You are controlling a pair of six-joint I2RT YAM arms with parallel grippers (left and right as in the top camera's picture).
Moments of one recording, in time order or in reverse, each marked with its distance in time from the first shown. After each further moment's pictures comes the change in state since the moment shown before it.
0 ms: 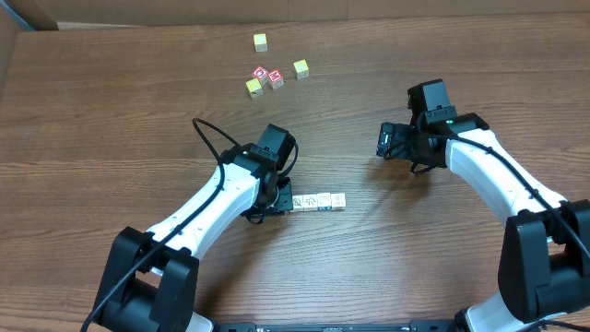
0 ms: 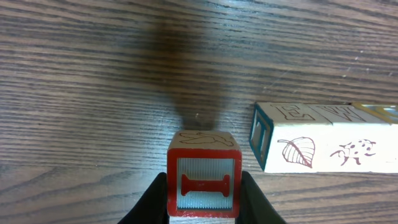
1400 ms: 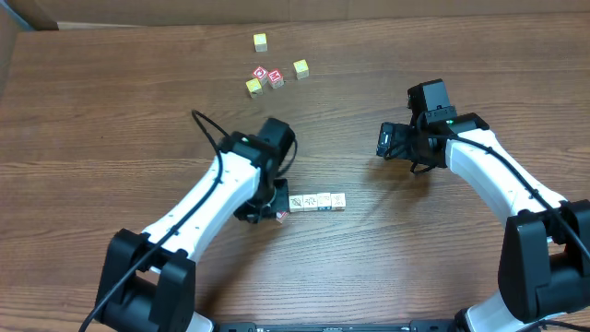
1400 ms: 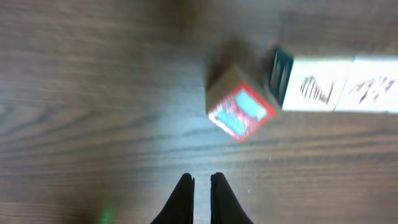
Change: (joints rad) left arm -0.017 0.009 0.111 -0.259 0.005 0.029; right arm 0.000 0.000 0.000 0.000 0.000 0.000
